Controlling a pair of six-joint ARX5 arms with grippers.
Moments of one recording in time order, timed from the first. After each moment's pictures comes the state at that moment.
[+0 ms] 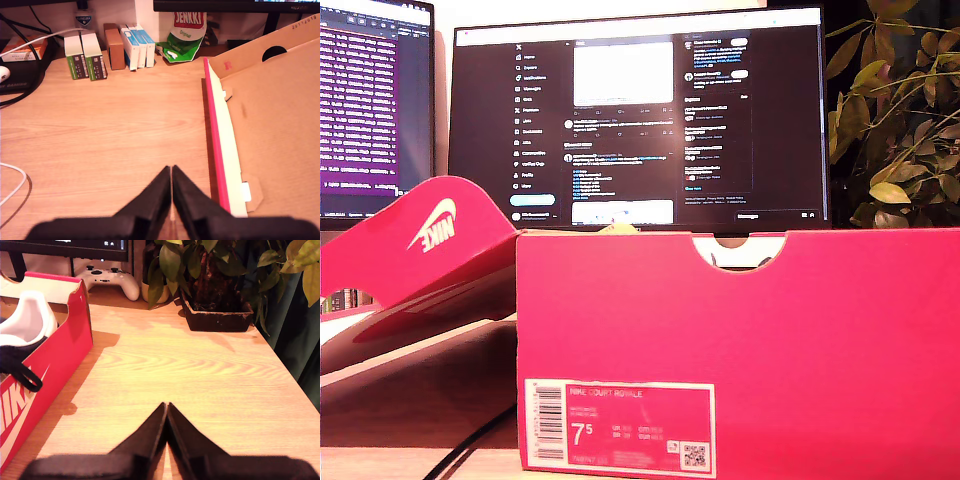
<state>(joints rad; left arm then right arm) -0.07 0.00 0.06 -0.36 0.03 -0.07 0.06 0.01 0.07 -0.34 0.12 -0.08</state>
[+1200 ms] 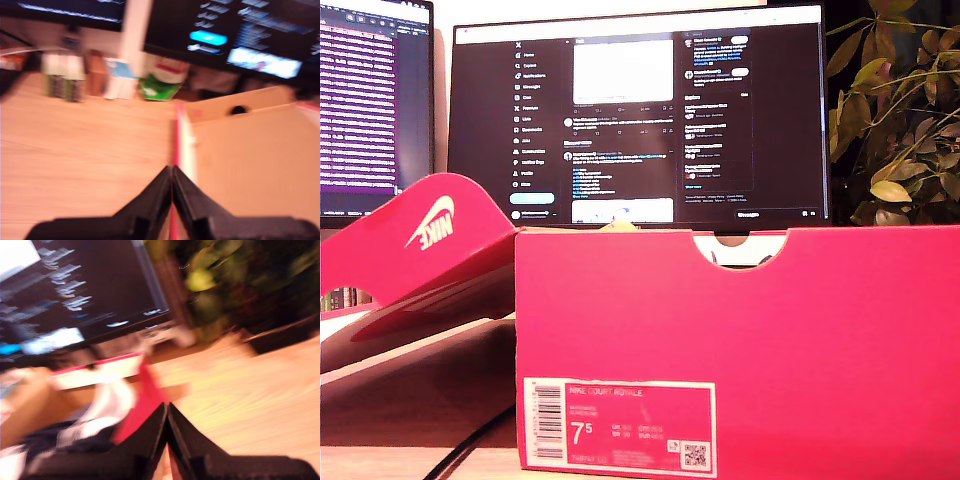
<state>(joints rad) -0.07 0.00 0.06 -0.21 0.16 -0.36 0.06 0.01 0.09 -0.17 -0.08 0.38</state>
